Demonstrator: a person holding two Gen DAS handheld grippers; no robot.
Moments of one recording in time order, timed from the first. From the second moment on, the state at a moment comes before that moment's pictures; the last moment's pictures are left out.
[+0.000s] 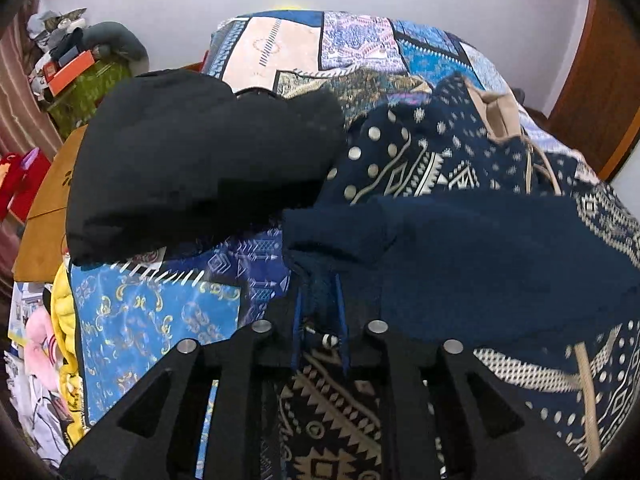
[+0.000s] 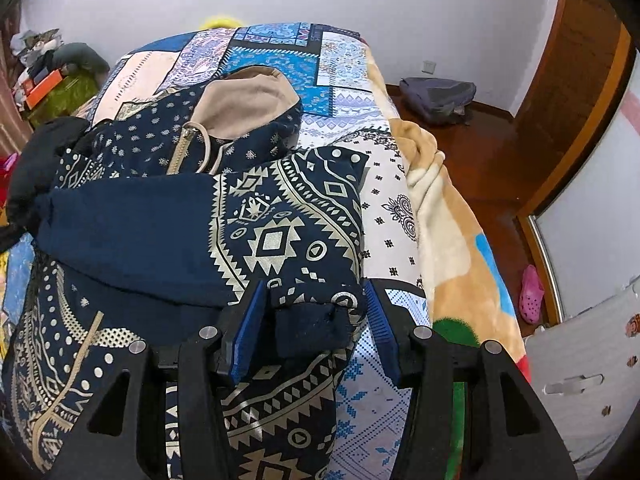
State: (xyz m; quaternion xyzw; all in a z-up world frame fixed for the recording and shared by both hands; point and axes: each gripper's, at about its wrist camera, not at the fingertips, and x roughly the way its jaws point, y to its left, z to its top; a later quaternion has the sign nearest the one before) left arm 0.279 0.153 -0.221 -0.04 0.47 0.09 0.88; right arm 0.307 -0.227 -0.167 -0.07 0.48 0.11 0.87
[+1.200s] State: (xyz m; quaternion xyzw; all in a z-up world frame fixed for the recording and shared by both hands) left arm 0.528 0.054 -0.178 -0.05 0.45 -0.02 0.89; right arm 0.553 -0.171 -0.180 0.12 0.54 0.15 0.82
